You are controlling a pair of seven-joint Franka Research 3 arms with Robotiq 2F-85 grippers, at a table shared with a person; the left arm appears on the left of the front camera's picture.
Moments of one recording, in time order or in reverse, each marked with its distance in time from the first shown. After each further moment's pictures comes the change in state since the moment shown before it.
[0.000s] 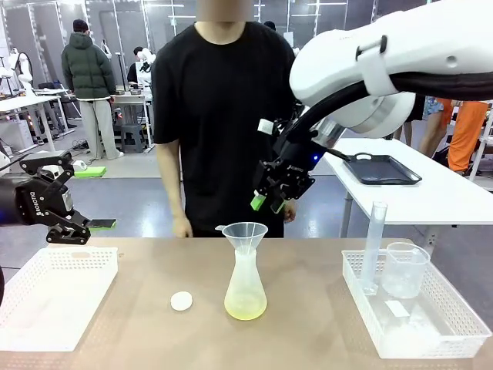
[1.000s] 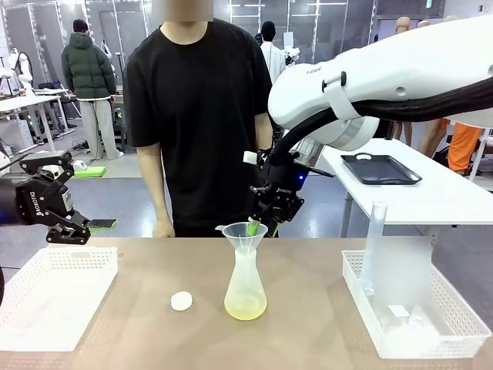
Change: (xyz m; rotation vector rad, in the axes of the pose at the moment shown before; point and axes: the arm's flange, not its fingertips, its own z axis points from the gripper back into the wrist) left arm 0.000 0.000 0.000 0.000 0.000 0.000; right arm 0.013 -0.010 -0.053 -0.015 0.192 0.009
